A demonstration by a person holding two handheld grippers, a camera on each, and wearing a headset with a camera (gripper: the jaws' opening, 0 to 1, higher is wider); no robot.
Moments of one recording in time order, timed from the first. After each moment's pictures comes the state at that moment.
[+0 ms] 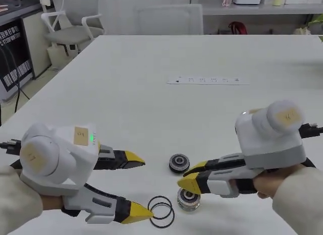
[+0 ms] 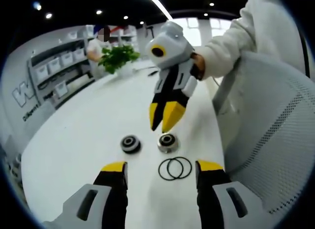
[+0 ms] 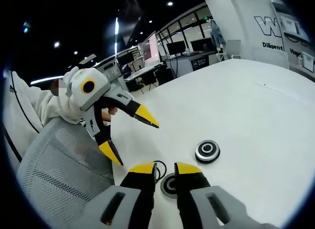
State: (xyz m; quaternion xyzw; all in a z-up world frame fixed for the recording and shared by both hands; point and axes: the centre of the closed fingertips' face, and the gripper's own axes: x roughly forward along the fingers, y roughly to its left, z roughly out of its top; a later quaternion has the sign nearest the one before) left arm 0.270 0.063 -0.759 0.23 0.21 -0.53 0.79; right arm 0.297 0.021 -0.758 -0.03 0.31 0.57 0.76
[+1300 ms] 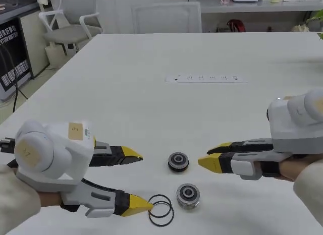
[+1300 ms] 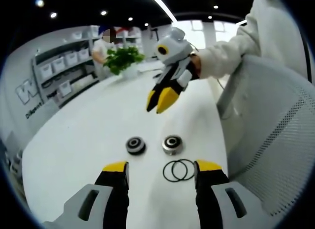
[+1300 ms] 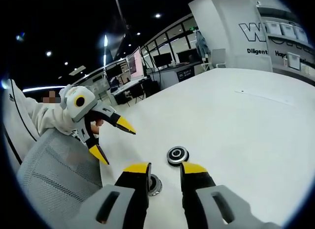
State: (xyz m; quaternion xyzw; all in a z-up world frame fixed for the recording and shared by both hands) left arm 0.276 0.064 -0.751 0.21 0.20 -0.51 0.81; right arm 0.331 -0.017 -0.746 0.00 0.28 0.53 0.80
